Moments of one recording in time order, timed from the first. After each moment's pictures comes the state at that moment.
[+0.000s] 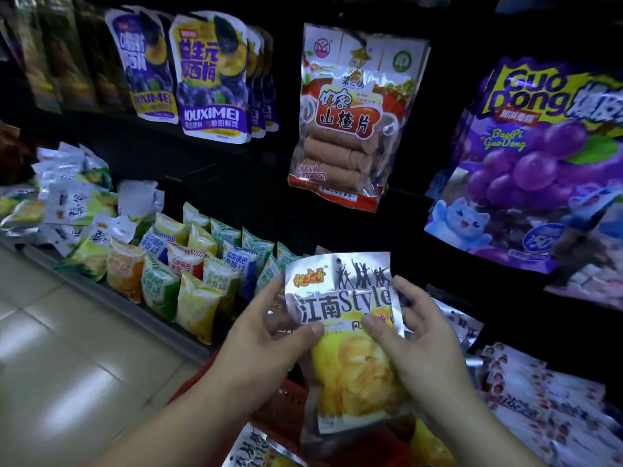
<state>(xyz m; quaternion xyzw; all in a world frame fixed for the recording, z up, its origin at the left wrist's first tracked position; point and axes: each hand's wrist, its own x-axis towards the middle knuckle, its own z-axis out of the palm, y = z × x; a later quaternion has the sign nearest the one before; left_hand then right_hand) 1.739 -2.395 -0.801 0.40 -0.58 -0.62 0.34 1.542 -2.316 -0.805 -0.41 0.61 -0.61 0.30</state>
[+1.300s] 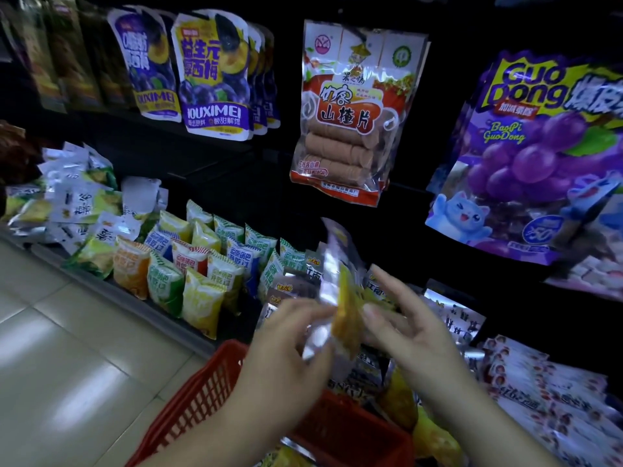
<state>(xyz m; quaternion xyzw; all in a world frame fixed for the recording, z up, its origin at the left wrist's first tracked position) 1.729 -2.369 -0.816 0.34 -0.78 -0.35 0.40 1.548 -2.306 -0.795 -0.48 0.58 -0.57 0.32</state>
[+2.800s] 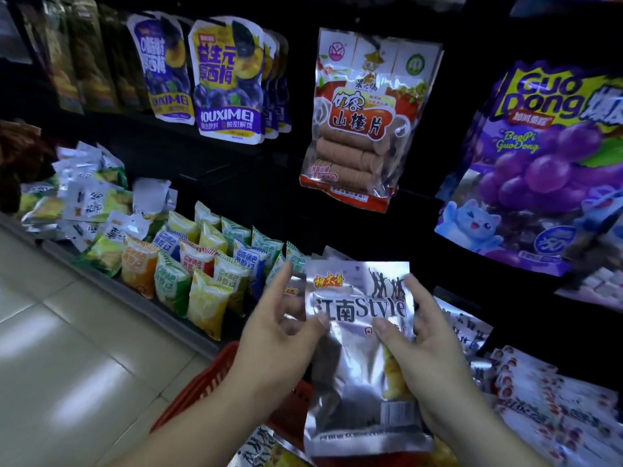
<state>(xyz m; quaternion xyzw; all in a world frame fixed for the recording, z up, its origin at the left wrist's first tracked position) 1.730 -2.383 -0.801 0.40 -0.58 -0.57 0.42 1.548 -2.314 -0.808 -0.40 0.64 -0.59 0.30</state>
